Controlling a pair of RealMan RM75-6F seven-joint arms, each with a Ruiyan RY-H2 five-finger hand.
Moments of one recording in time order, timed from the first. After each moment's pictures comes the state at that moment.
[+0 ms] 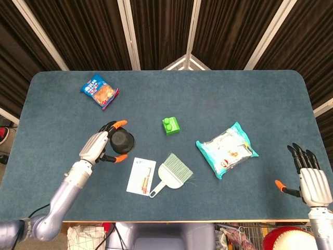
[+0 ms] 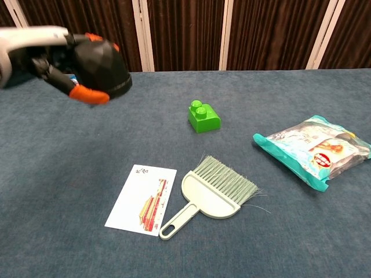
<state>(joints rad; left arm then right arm) -0.62 -1.29 -0.30 -2.00 0.95 1.04 0.09 0.10 -1.12 0.08 -1.59 -1.49 1.45 0.16</state>
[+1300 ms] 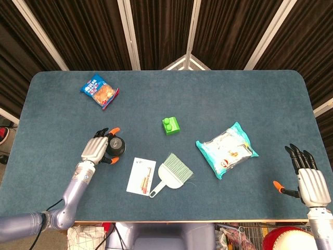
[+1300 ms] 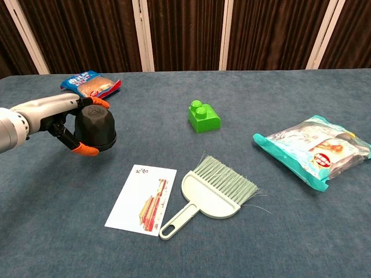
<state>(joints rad) -0.70 -1.55 -0.17 -1.56 0.84 1.04 0.28 0.11 -1.12 0.07 -1.58 -1.50 1.43 0.19</state>
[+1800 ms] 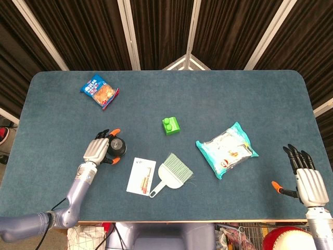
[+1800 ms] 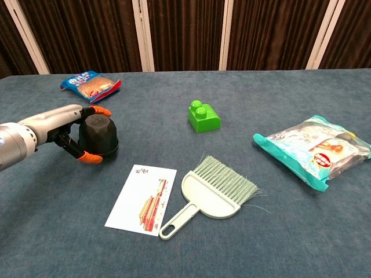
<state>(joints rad) -0.68 -1.65 -0.16 -1.40 0.91 1.01 0.19 0.11 -1.12 0.07 -1.59 -1.50 1.43 0.20</state>
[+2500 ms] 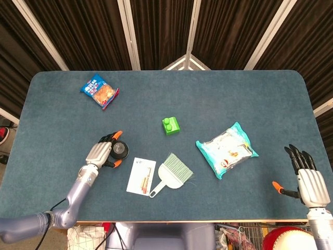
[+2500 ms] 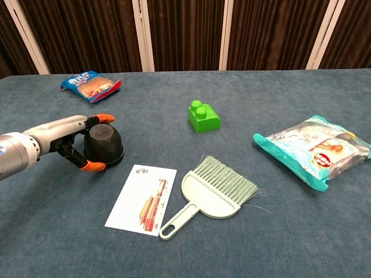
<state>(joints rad) -0.66 -1.64 -0.15 -1.39 0.96 0.93 0.13 0.10 -1.12 0.07 -1.58 -1.50 1.44 0.23</state>
